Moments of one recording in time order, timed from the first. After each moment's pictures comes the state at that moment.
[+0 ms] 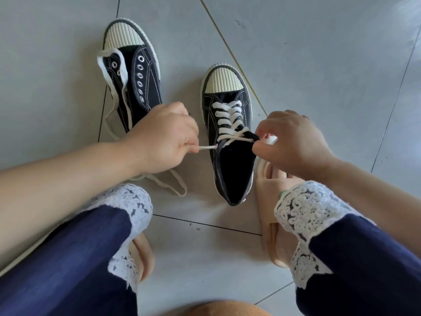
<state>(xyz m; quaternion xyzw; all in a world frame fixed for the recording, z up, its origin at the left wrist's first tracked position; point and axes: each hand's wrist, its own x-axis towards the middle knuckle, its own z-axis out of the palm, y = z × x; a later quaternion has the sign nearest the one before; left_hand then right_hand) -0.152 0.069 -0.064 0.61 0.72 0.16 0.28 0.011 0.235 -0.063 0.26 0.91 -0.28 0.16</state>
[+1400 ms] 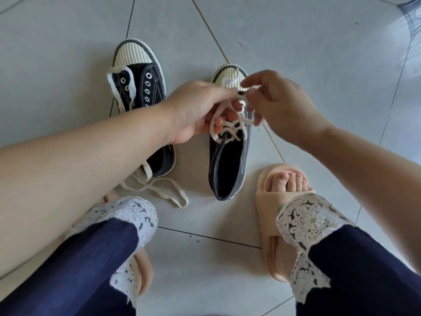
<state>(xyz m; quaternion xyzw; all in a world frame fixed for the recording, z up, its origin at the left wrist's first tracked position) -0.162 0.139 -0.048 0.04 0.64 0.45 0.62 -0.054 0.252 -0.043 0.33 0.82 -0.46 0.09</state>
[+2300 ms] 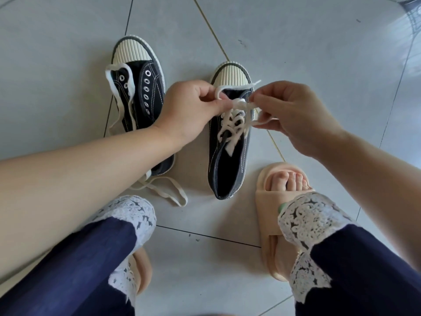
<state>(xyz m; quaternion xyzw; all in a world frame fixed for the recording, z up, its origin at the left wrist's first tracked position) -0.150 0.124 -0.064 0.21 0.79 0.44 0.36 -0.039 0.258 -0.051 0.41 0.64 -0.65 0.06</state>
